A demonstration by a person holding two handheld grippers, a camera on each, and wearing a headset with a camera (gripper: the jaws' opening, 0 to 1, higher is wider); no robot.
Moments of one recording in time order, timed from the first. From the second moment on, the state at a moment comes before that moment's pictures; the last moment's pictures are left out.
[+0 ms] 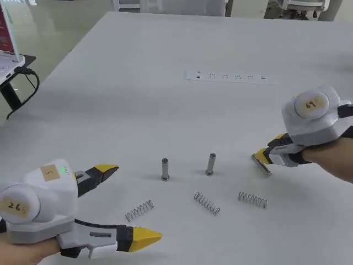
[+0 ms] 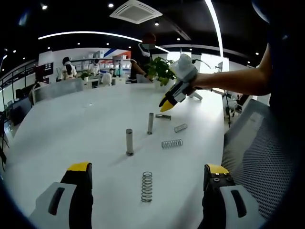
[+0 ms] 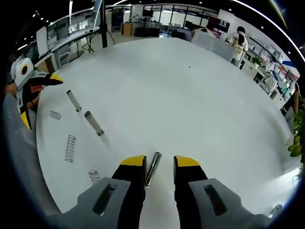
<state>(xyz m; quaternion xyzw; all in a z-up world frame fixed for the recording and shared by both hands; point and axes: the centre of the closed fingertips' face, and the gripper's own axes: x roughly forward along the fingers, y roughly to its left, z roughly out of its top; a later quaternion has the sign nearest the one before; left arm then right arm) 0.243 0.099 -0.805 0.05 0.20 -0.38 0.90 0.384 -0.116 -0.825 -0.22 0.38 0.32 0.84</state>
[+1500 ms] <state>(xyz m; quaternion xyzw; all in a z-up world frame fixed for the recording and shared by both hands) 0.245 0.101 -0.803 0.05 0.20 -0.38 0.90 0.388 -0.111 -0.855 -0.18 0.47 0.27 0.82</state>
